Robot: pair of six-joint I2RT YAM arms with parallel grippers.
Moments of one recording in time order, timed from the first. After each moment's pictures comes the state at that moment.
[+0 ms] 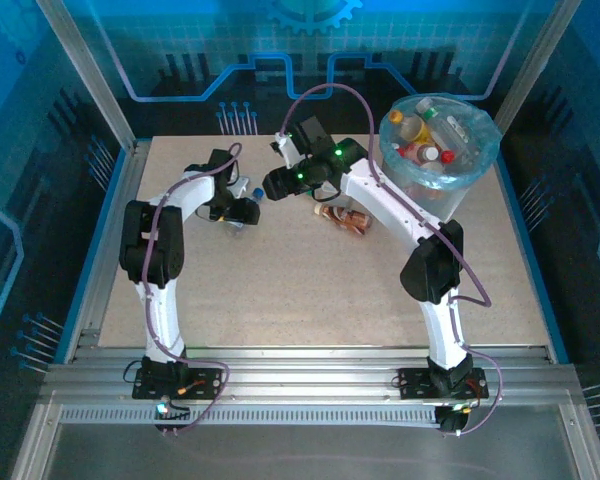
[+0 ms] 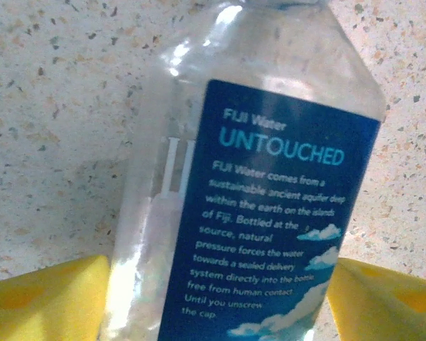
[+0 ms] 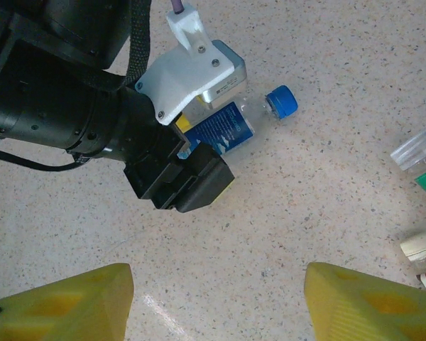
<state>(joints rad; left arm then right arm) -0.11 2.09 1.57 -0.80 0.17 0.02 0.65 2.10 2.17 -0.95 -0.21 0.20</state>
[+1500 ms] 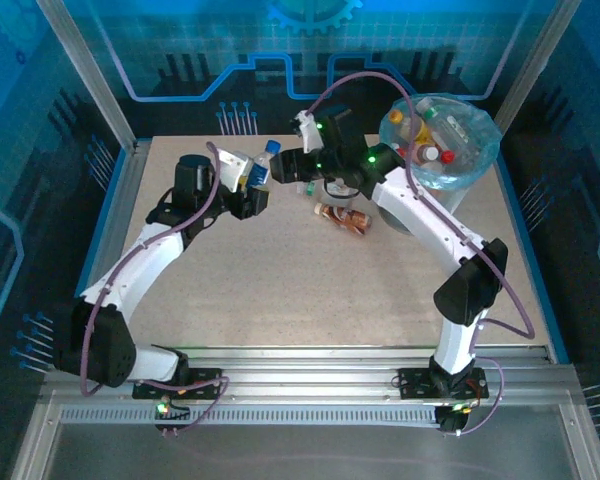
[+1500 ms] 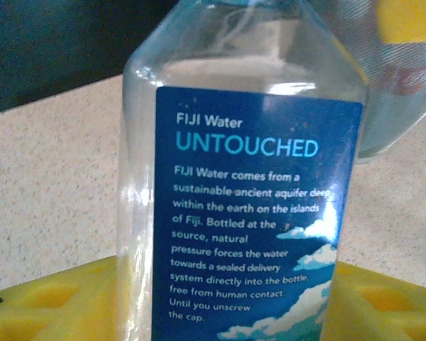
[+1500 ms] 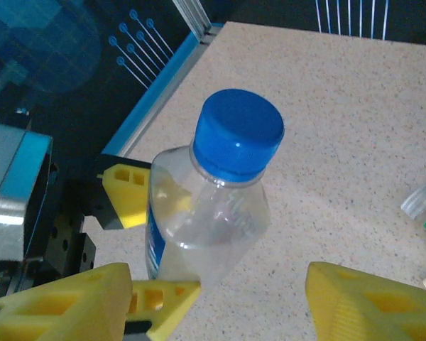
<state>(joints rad) -0.21 1.36 1.07 -0.20 0.43 0.05 0.63 1.83 1.93 -0.68 -0.27 0.35</state>
